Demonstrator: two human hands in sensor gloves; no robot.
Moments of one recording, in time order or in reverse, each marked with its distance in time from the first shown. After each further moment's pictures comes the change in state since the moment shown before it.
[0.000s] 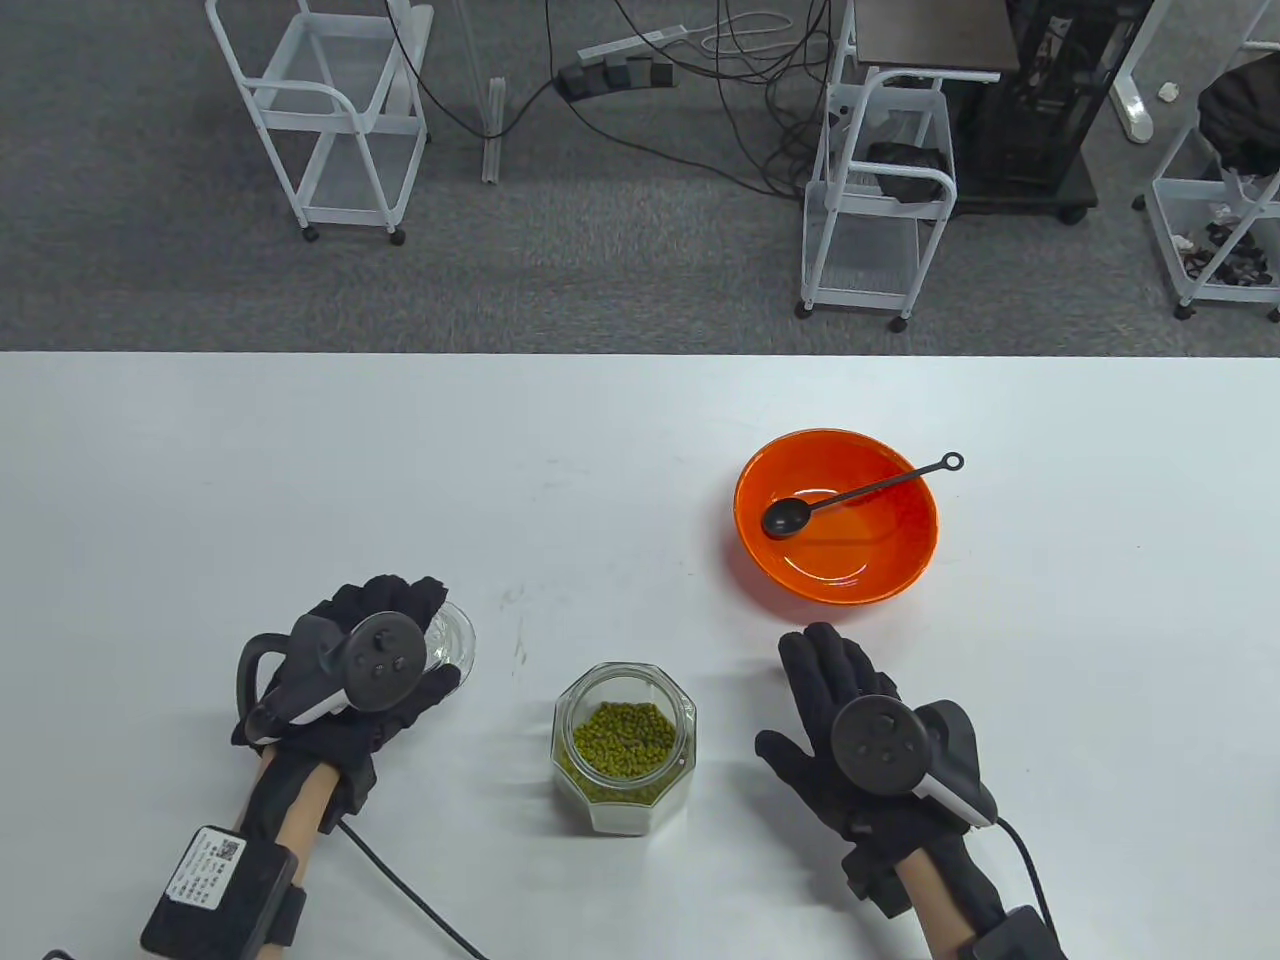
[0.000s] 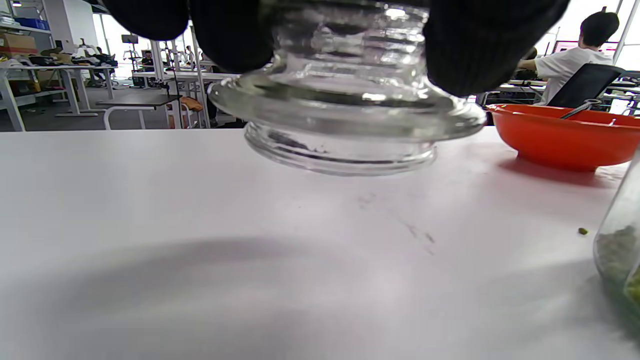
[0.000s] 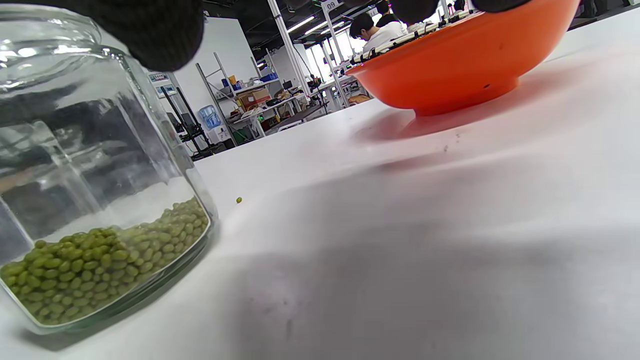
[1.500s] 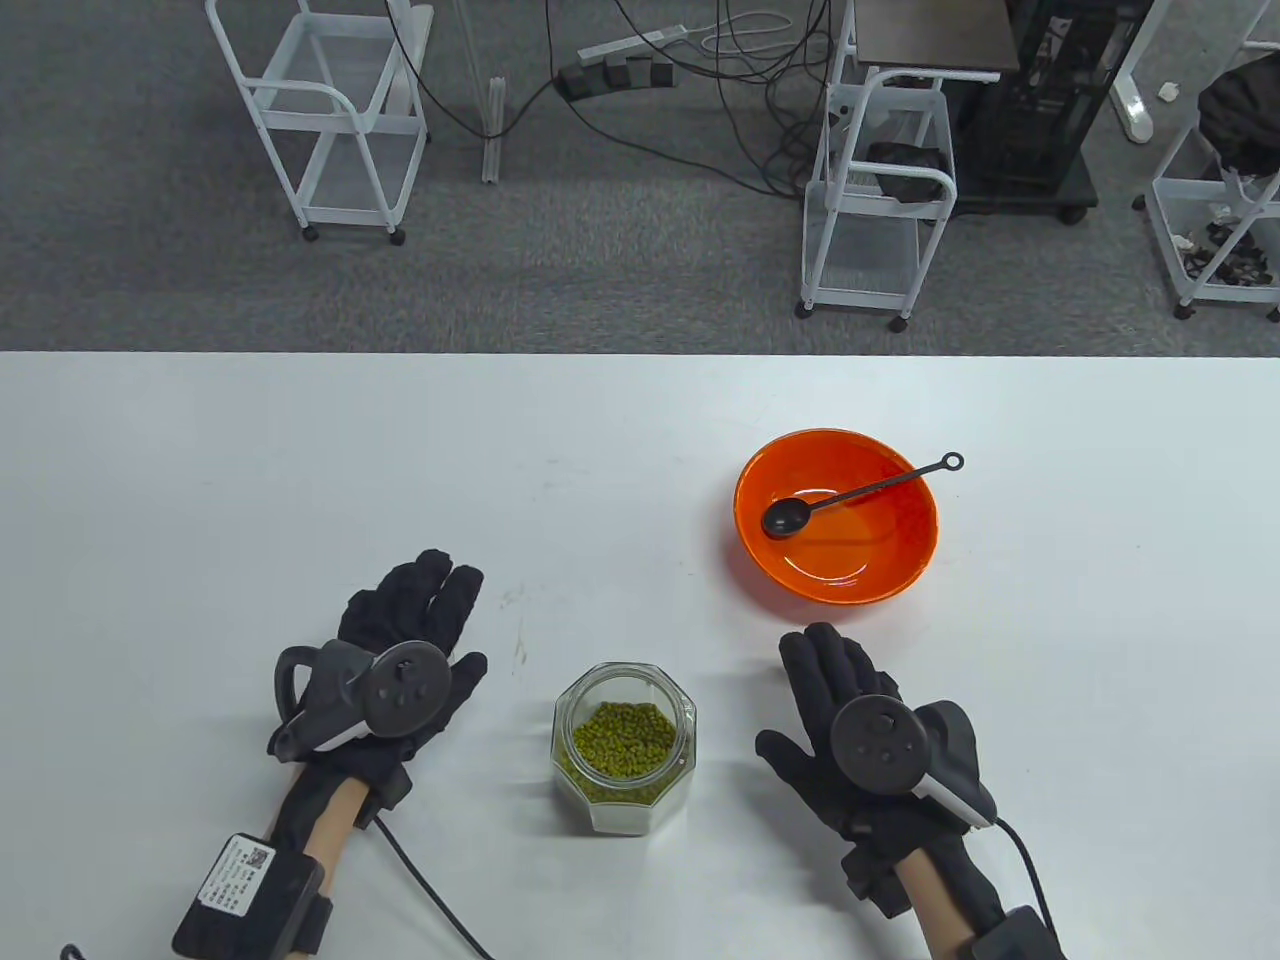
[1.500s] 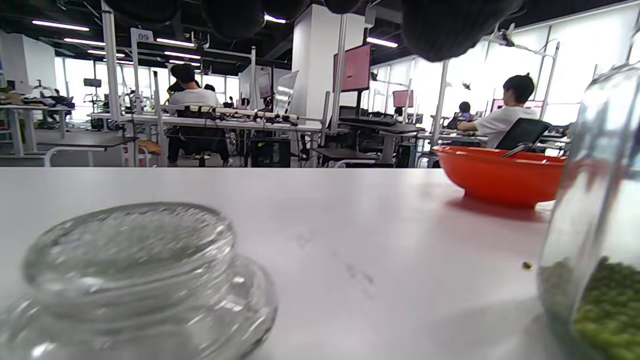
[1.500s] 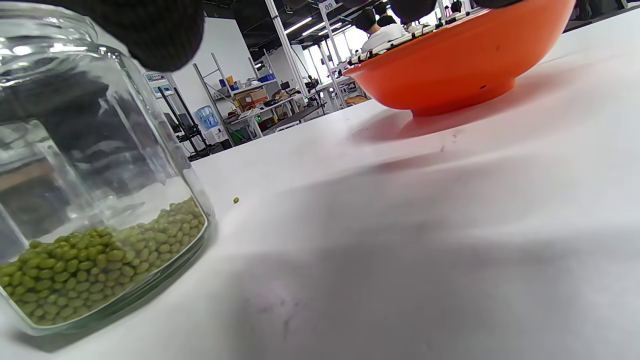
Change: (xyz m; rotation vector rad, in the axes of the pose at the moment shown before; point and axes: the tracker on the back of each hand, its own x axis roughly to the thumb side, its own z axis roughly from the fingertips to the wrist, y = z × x) left_hand 0.035 0.002 0.007 0.184 -0.148 0.040; right_hand -0.001 0.001 0.000 -0.005 0.008 0.005
